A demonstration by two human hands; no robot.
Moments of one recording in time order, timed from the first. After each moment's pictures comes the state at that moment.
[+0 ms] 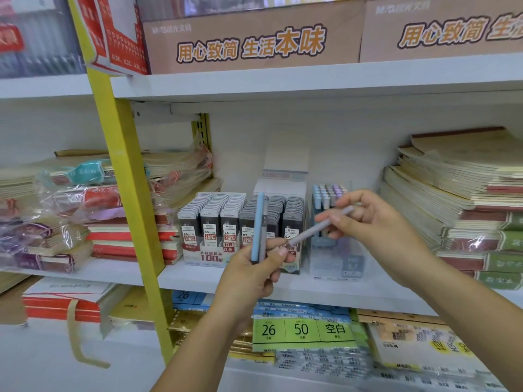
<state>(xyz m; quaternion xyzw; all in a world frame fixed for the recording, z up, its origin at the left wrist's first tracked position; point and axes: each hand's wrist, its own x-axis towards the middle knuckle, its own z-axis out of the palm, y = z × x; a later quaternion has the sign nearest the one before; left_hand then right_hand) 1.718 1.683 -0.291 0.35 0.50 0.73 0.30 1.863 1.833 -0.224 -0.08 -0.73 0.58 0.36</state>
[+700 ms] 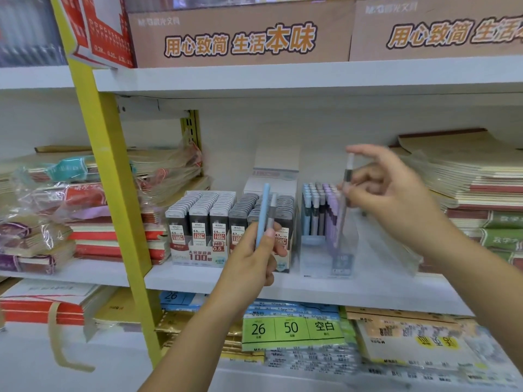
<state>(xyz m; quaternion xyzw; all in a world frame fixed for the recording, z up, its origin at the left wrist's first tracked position) 1.723 1.698 -0.280 0.41 0.55 0.68 0.24 1.884 1.847 -0.186 -0.09 -0.82 0.35 0.45</state>
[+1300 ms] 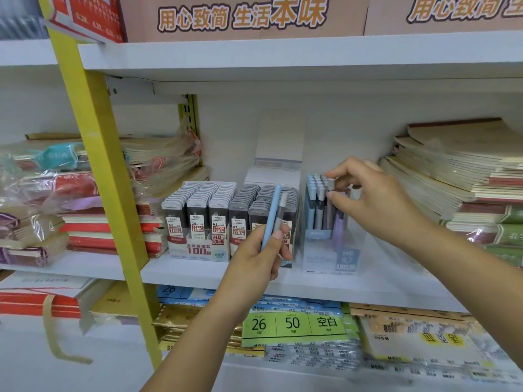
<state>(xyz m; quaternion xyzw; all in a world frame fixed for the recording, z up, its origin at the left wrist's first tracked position) 1.718 1.706 -0.296 0.41 0.59 0.65 0.23 1.849 1.876 -0.208 -0.14 -0.90 0.11 0.40</state>
